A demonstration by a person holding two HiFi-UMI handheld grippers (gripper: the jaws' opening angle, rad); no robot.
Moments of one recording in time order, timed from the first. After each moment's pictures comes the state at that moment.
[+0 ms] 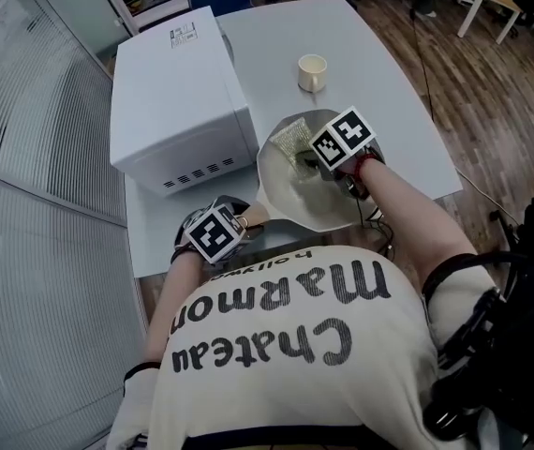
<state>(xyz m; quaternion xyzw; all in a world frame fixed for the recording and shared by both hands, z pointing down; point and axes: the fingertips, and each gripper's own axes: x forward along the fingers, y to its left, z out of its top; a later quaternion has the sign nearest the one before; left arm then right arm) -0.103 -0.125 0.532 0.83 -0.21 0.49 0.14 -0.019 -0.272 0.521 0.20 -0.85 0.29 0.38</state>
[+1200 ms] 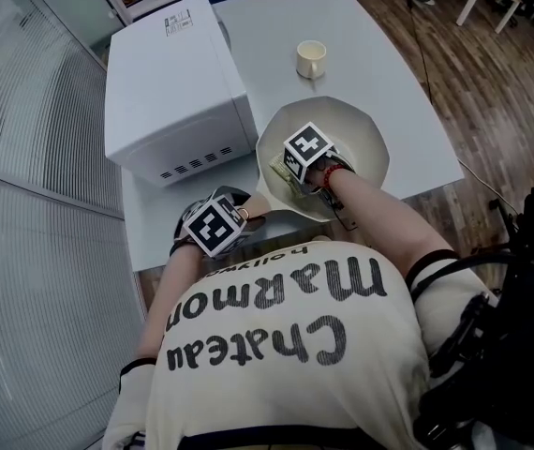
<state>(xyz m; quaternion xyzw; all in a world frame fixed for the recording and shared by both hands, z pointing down) -0.099 -0.127 0.533 0.84 -0.21 0.48 0.14 -0.029 -0.226 0.611 0.23 -0.75 0.34 0.52</state>
